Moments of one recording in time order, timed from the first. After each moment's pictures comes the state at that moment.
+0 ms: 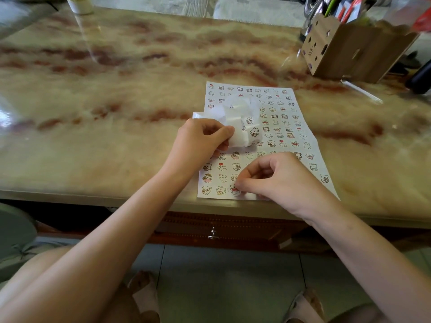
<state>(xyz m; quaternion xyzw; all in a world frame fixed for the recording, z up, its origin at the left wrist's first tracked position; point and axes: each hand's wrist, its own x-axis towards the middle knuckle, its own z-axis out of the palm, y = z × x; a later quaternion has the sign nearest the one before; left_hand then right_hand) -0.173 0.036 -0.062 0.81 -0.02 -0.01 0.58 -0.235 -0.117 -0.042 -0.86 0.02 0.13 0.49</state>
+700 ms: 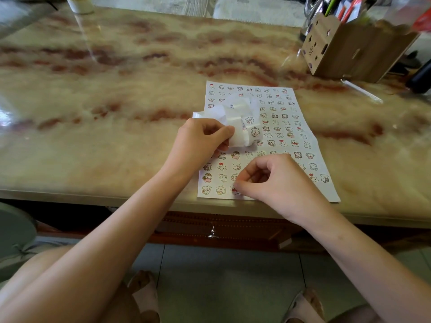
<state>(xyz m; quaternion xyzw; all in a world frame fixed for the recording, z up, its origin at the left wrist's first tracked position) -0.173 0.036 -0.063 0.81 -0.02 -0.01 0.58 -0.238 -0.114 -0.051 -0.90 0.00 0.08 0.42</state>
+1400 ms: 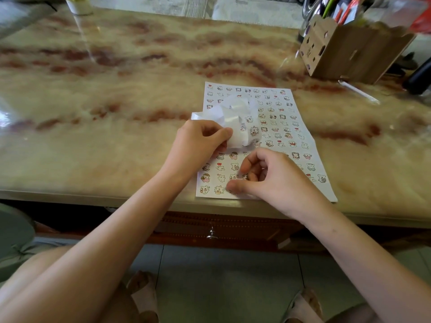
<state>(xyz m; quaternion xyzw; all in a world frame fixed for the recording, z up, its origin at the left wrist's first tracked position) -0.175 0.035 -0.062 0.83 -0.02 0.00 0.56 -0.230 -0.120 -0.055 -0.89 -0.04 0.08 0.45</state>
